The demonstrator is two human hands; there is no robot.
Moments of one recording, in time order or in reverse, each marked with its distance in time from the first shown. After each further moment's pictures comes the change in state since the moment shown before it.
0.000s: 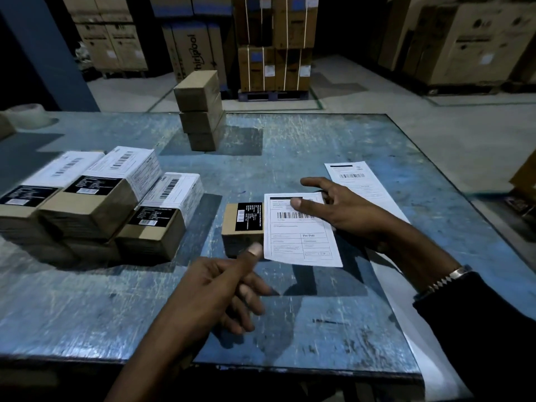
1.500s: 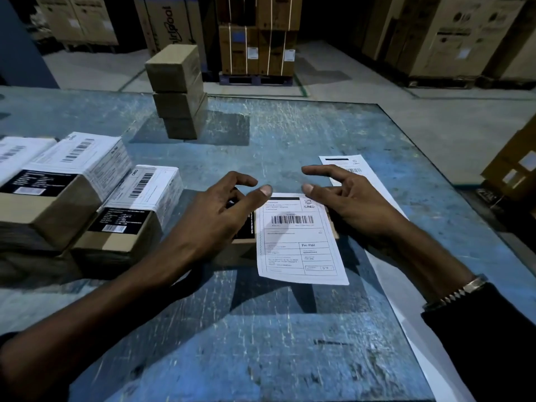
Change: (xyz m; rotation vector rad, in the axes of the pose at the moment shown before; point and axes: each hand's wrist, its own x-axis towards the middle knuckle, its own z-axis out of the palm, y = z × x) left_hand 0.116 0.026 -0.010 0.416 -0.030 0.371; right_hand 0.004 0.008 -0.004 0.263 0.099 -0.039
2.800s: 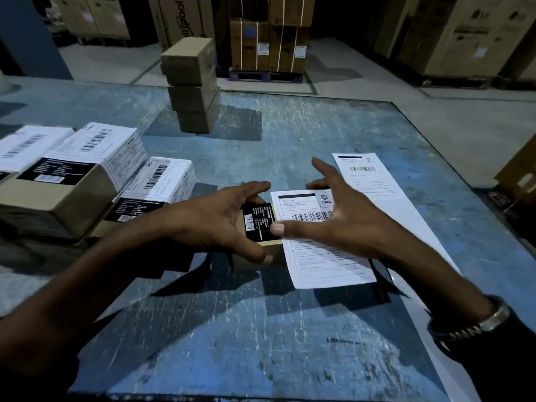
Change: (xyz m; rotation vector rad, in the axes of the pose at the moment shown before) left_hand 0.014 -0.005 -0.039 0.213 -0.542 -0.034; right_hand -0.013 -0.015 0.032 -0.619 -0.003 0.001
